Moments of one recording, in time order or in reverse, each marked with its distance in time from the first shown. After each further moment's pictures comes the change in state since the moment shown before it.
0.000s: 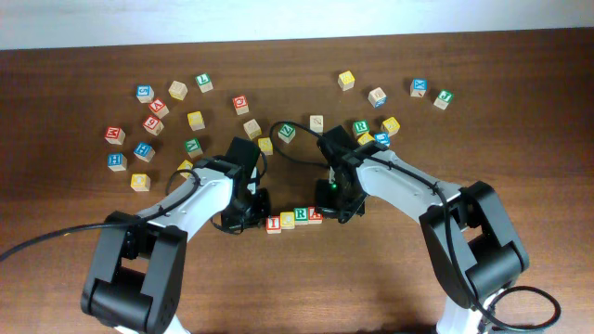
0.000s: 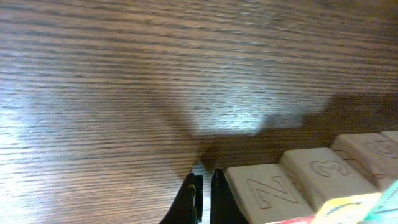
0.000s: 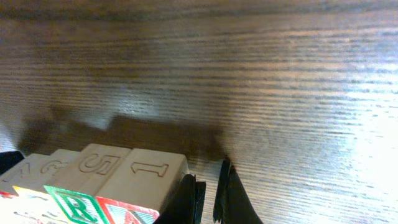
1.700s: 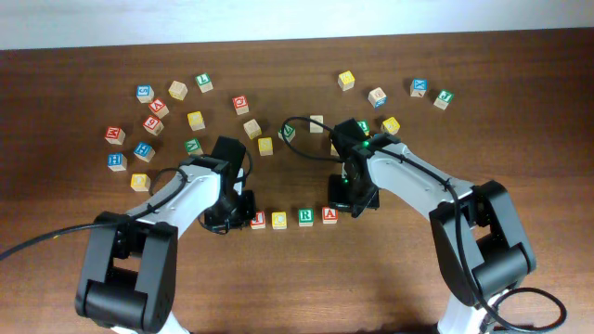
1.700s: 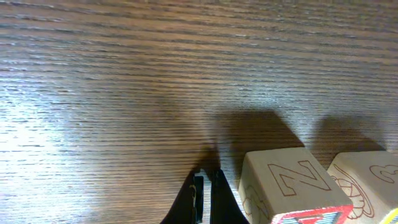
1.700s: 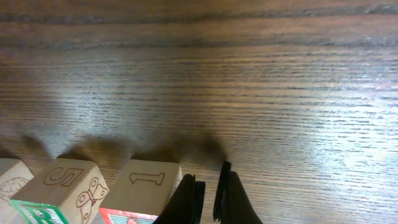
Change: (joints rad) left arm 0.077 0.001 0.002 -0.067 -0.089 0.115; right arm -0.057 -0.011 0.023 -0.077 0.091 -0.078
